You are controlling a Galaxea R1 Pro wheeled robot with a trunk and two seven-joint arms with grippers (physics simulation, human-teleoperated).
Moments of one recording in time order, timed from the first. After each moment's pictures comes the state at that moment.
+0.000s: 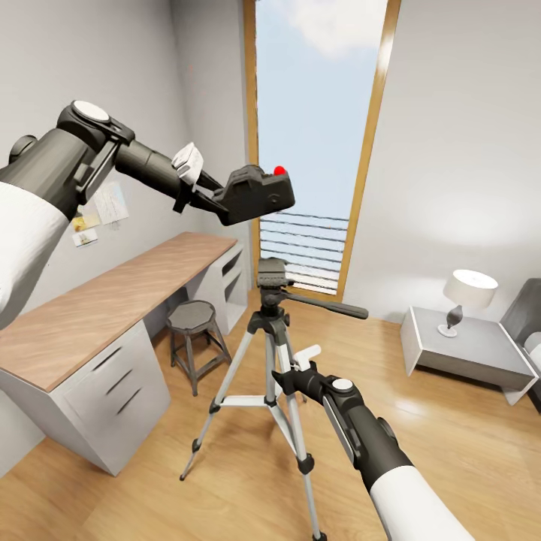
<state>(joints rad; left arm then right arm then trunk) -1.80 0.23 -0.62 -0.66 0.05 0.38 -1.53 -0.62 0.14 0.17 -0.94 0.11 0.34 0.37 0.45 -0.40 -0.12</state>
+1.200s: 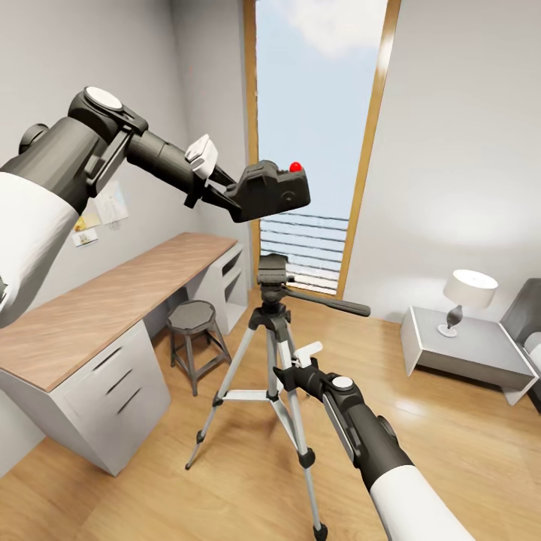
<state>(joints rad) -1.82 0.19 -0.64 -0.69 0.05 0.41 -1.54 -0.62 0.14 0.17 -0.96 0.11 0.34 0.34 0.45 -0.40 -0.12</state>
